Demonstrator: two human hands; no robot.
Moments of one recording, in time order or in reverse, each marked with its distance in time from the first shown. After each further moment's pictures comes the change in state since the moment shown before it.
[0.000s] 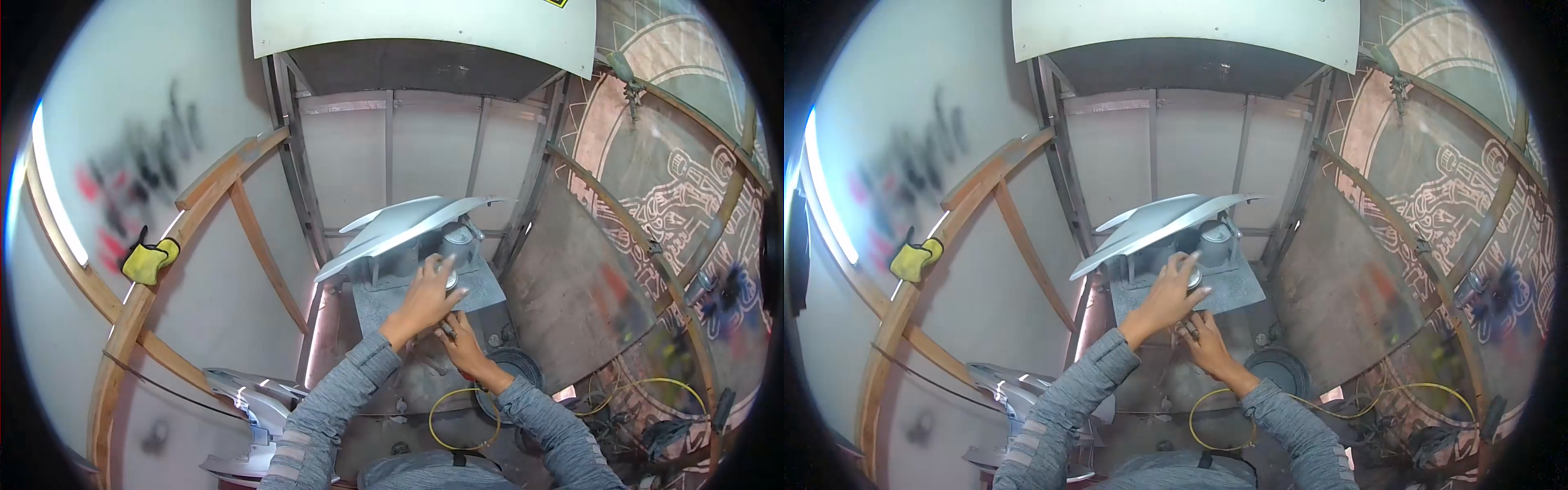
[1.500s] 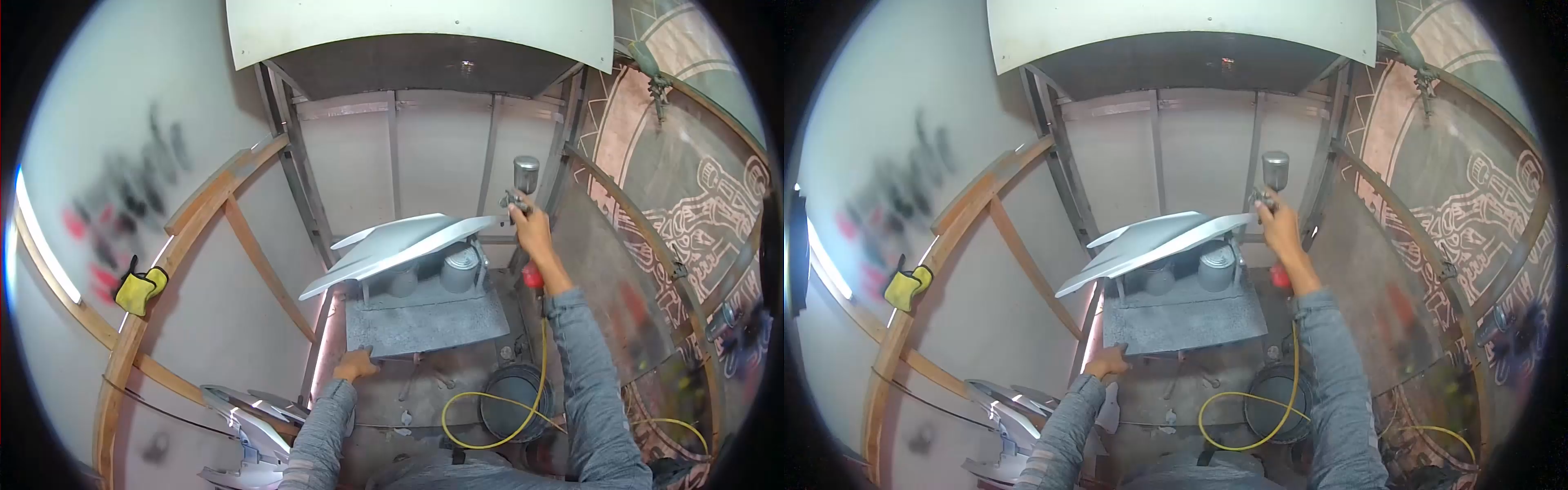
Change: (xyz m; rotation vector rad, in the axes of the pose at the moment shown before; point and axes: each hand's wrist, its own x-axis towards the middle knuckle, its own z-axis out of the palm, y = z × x) left_hand -0.117 -0.212 0.067 0.310 -0.756 -0.724; right_hand 0.251 0.086 -0.193 -0.074 0.349 0.144
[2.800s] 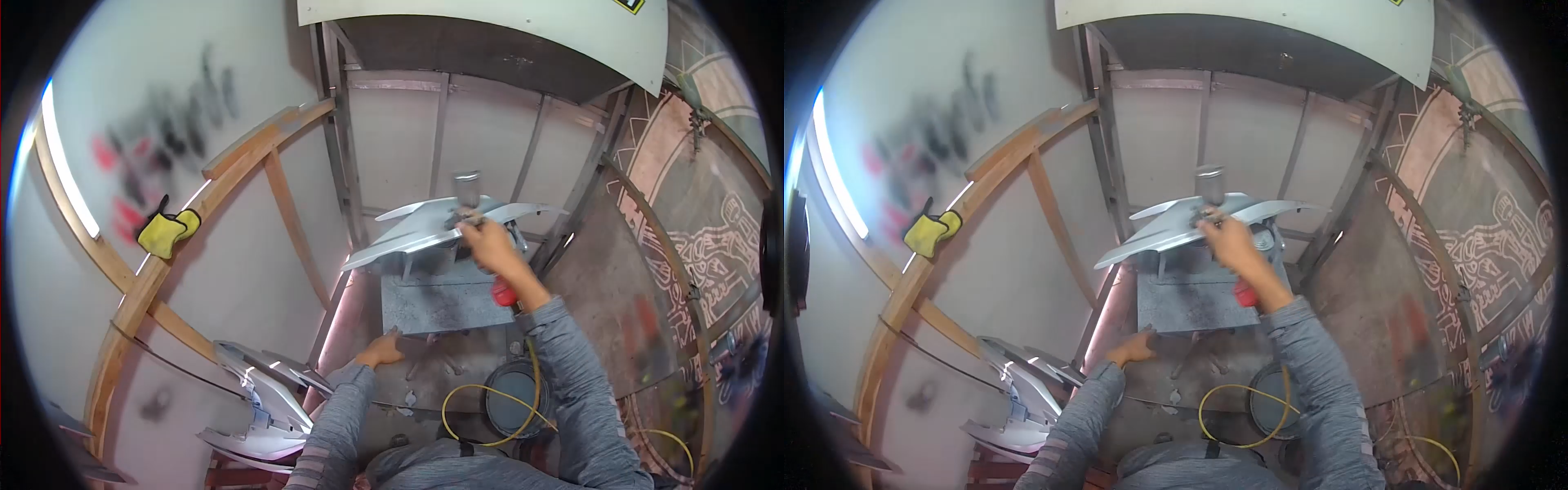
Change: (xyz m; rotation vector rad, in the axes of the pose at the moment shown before) left_hand -0.017 -0.036 0.053 -0.239 0.024 0.180; right_hand -0.093 -0.124 0.123 -0.022 -0.545 0.157
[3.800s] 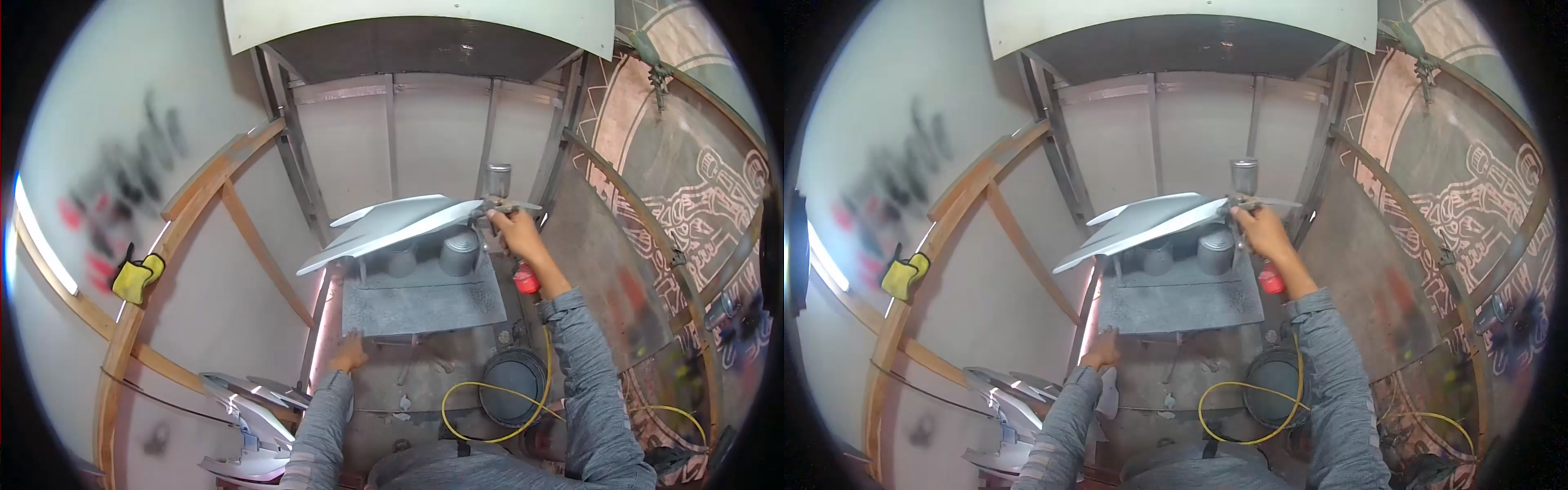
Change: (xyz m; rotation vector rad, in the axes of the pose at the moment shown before) left_hand 0.020 0.009 -0.019 0.234 0.006 -0.183; right_hand 0.000 0.105 -0.122 0.227 0.161 -0.017
